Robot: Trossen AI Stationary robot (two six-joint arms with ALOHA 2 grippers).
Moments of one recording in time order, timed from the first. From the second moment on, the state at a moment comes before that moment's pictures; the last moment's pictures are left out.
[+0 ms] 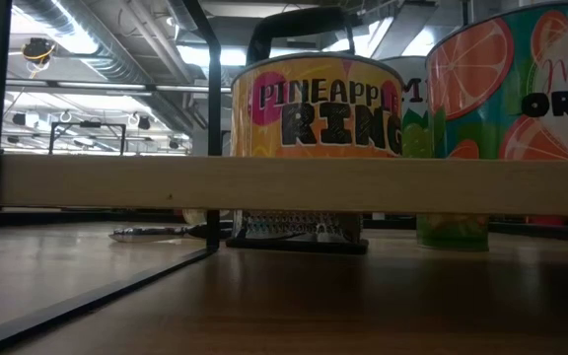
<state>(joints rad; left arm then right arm) -0.39 1.87 1.77 -0.58 0.14 0.53 0.55 1.45 1.16 -0.25 -0.11 -0.14</state>
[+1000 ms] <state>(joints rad) -0.39 1.87 1.77 -0.58 0.12 0.52 0.55 1.45 1.16 -0.27 -0.09 -0.14</state>
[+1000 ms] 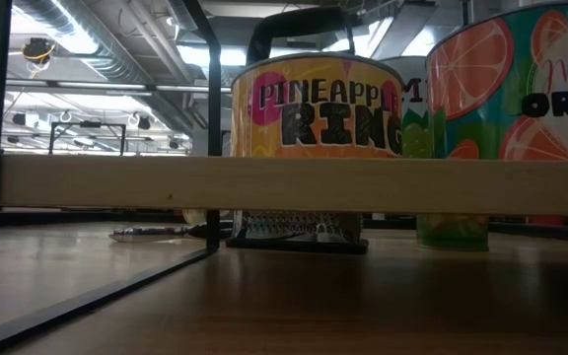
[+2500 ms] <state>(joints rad) -0.39 1.87 1.77 -0.51 -0.05 0.52 0.55 1.25 1.16 -0.70 -0.08 0.08</state>
